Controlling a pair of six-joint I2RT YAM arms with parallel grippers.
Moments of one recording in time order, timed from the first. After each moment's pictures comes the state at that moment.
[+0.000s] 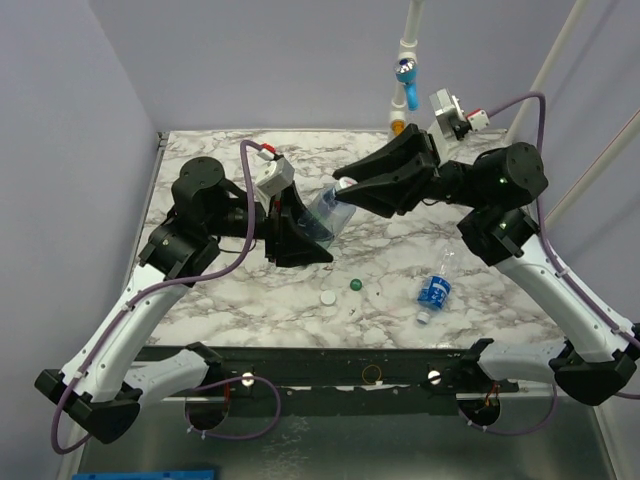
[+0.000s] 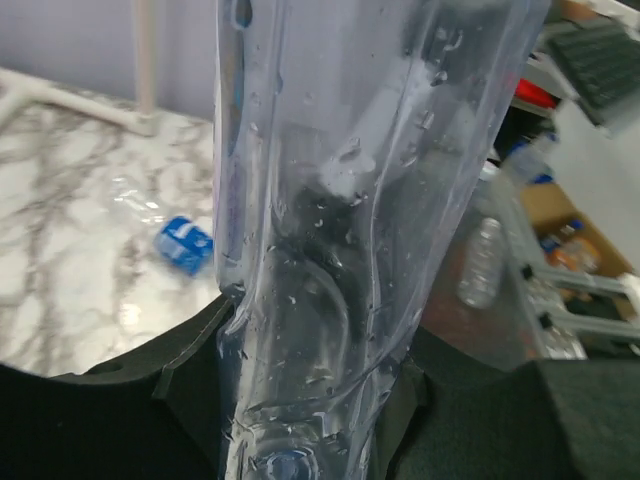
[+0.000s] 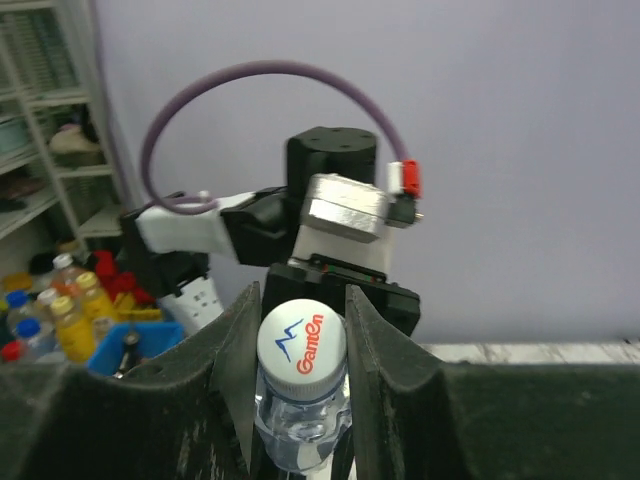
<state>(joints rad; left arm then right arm) -0.56 1.04 1.29 -0.32 0.98 -0.25 0.74 1.23 1.48 0.23 -0.75 0.43</state>
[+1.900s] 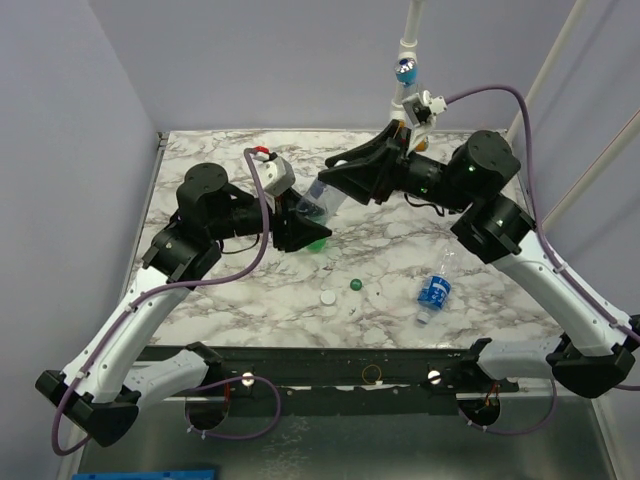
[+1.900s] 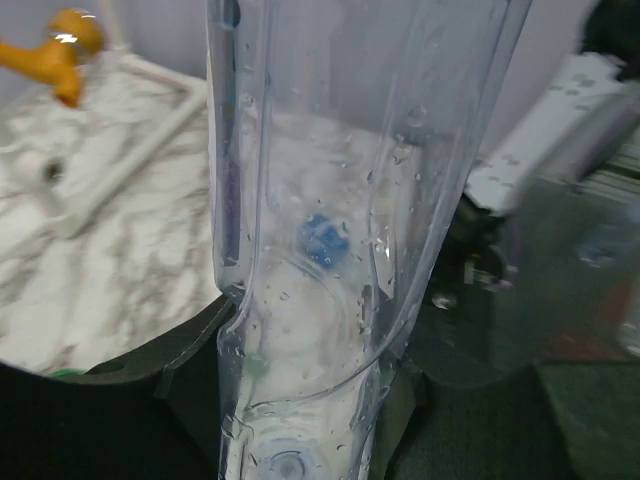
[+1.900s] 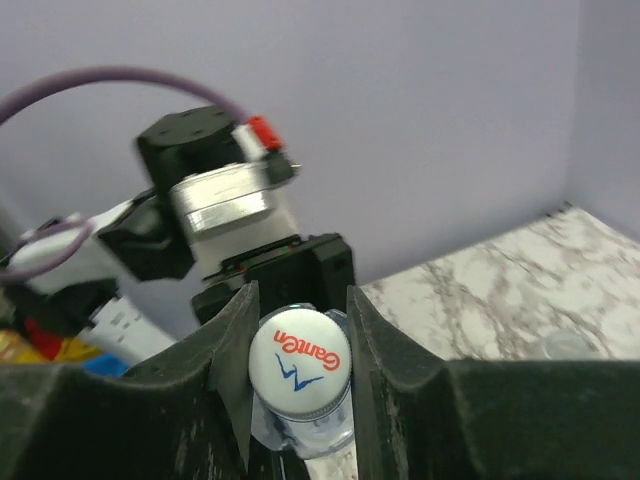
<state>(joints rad) -0.57 1.01 1.22 -0.31 0.68 -0.03 0.80 1.27 1.54 -0.06 -0.40 0.37</state>
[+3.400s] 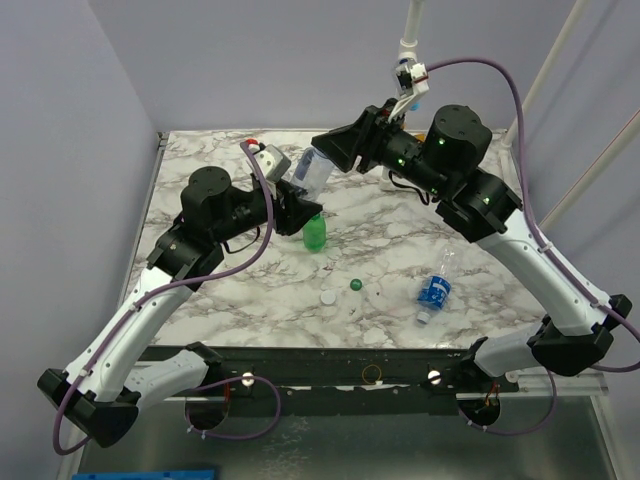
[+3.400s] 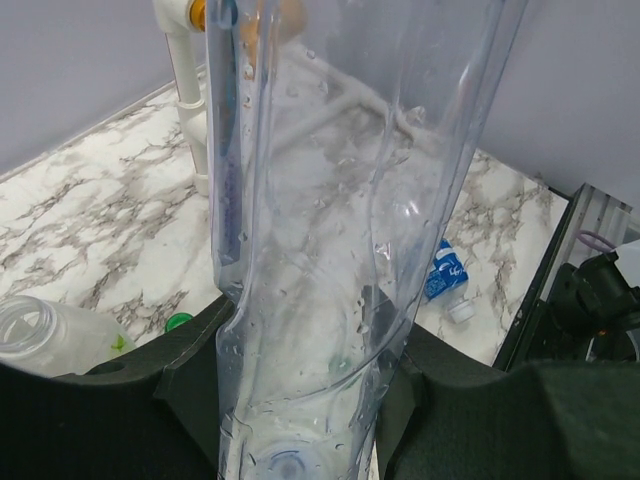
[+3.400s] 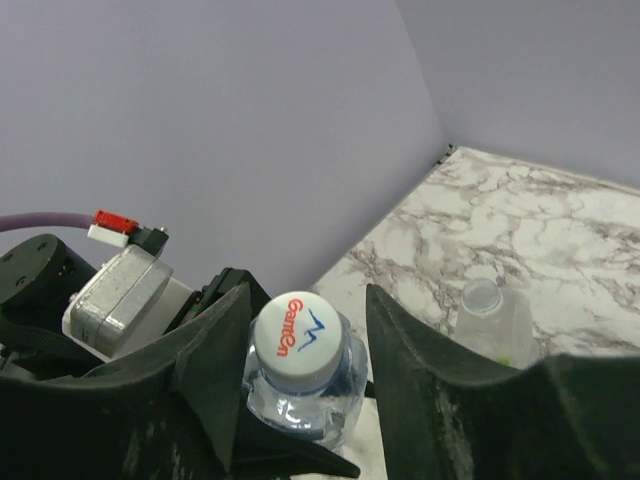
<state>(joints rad) -0.57 1.01 1.18 -0.27 0.42 -0.09 0.81 1.41 1.76 -0.27 -0.11 0.44</state>
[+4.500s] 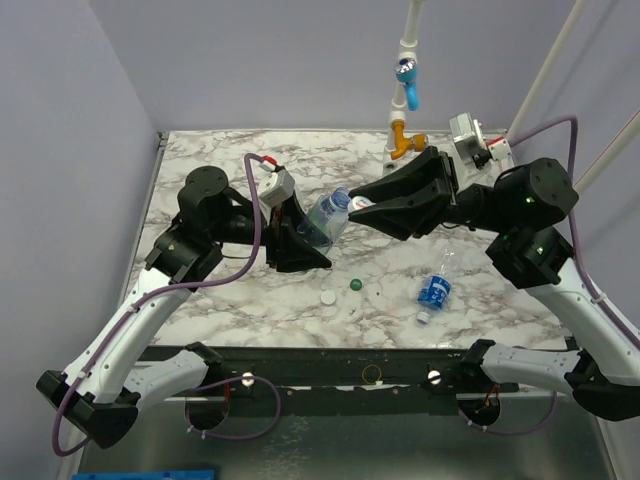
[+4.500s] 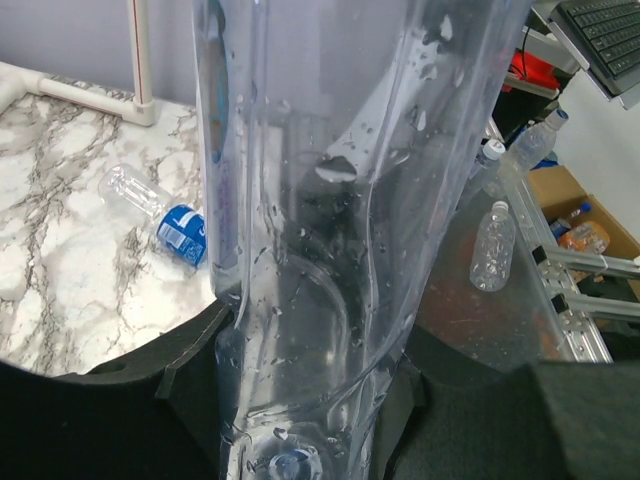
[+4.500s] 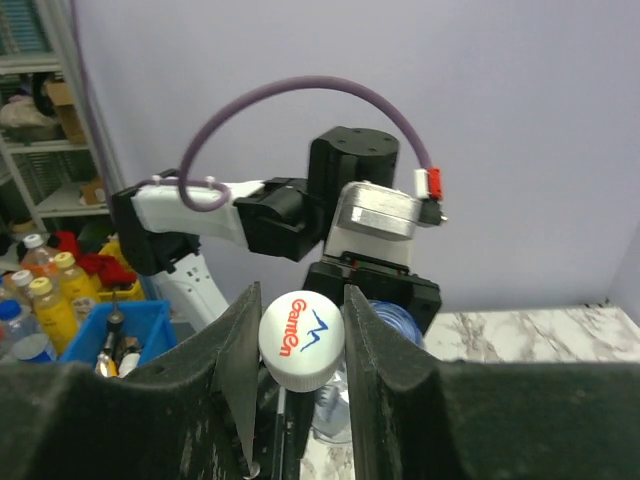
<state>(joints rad) -0.57 1.00 1.18 -0.26 1.10 -0.22 0.81 1.08 1.47 0.04 -0.71 0.27</state>
